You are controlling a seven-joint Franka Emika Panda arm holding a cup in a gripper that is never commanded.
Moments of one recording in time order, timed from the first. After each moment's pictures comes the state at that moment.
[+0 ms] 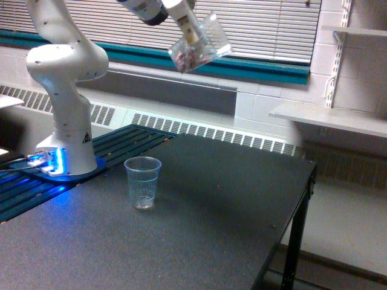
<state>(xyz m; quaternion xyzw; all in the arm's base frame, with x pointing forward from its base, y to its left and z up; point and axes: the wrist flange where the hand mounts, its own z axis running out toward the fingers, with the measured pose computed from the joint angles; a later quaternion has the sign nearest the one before) 0.400 -0.080 0.510 0.90 -0.25 0.35 0.06</state>
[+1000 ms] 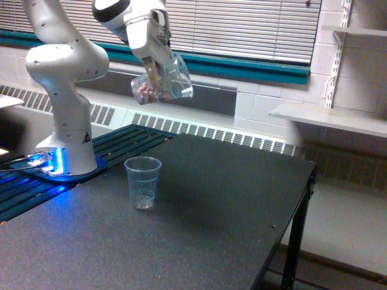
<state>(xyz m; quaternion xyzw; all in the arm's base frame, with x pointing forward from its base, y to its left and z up) 0.340 -0.084 0.432 0.92 -0.28 0.25 0.11</state>
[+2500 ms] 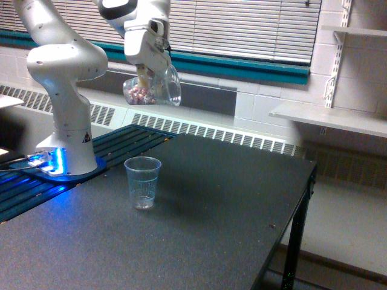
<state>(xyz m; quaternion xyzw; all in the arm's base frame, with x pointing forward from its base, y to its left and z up) 0.316 -0.048 0.419 0.92 -0.31 0.19 0.15</state>
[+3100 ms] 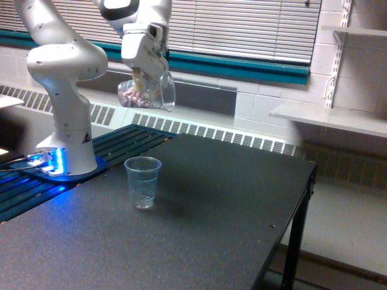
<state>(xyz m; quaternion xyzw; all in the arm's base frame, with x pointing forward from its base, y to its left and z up) 0.309 -0.052 0.406 0.92 -0.31 0.16 0.18</state>
